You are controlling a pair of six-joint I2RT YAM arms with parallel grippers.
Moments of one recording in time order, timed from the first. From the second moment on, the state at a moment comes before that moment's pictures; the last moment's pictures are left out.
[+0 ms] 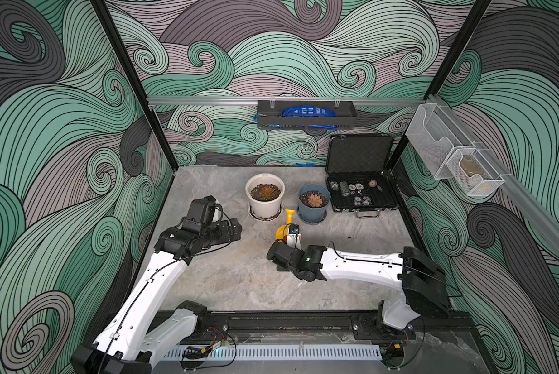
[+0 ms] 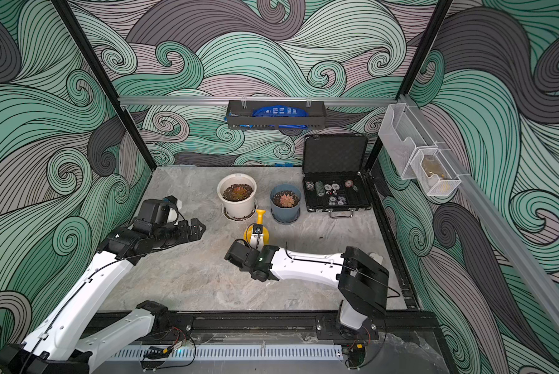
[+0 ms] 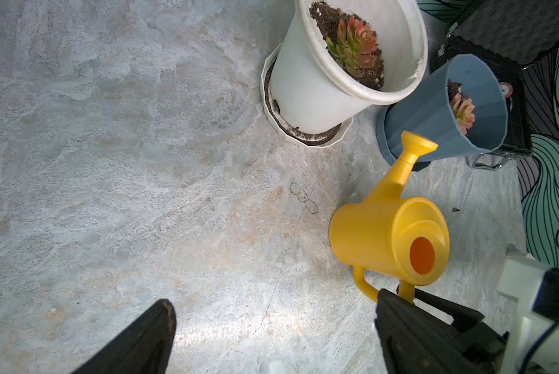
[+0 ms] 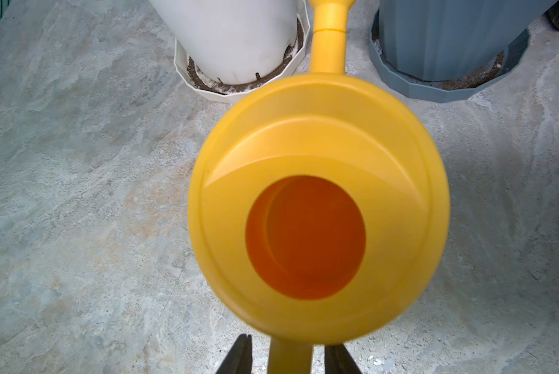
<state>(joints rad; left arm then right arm) -0.29 0.96 1.00 -0.93 0.08 -0.46 1.17 1.65 1.09 -0.59 0.47 1.09</state>
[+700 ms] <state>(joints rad) -0.29 0.94 1.00 -0.93 0.08 -0.46 1.16 1.65 1.10 -0.61 0.47 1.05</state>
